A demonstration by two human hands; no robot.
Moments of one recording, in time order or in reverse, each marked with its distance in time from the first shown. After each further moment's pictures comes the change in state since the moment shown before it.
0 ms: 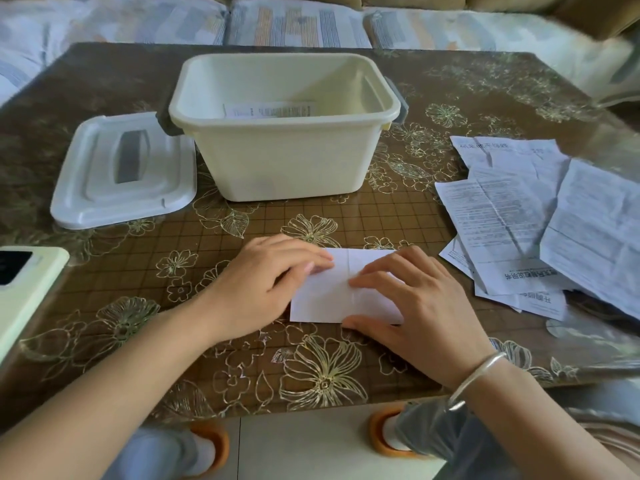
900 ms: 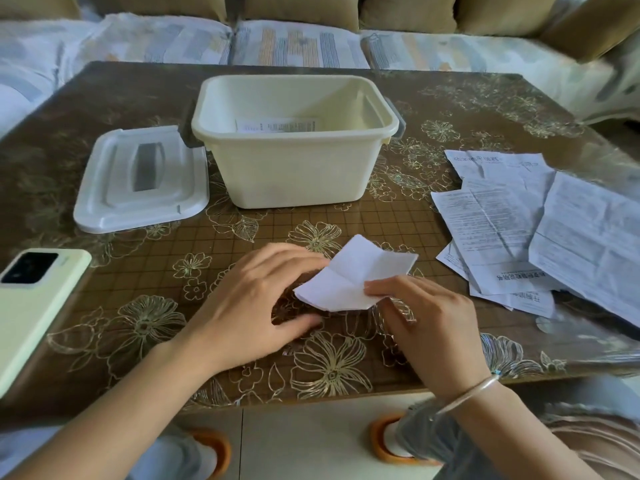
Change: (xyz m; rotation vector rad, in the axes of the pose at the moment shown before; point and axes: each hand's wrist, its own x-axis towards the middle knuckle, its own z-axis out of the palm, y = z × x) left_hand -0.032 0.007 -0.002 0.214 0.147 0.135; right_hand -0.015 -0.024 -0.006 0.118 0.271 0.181
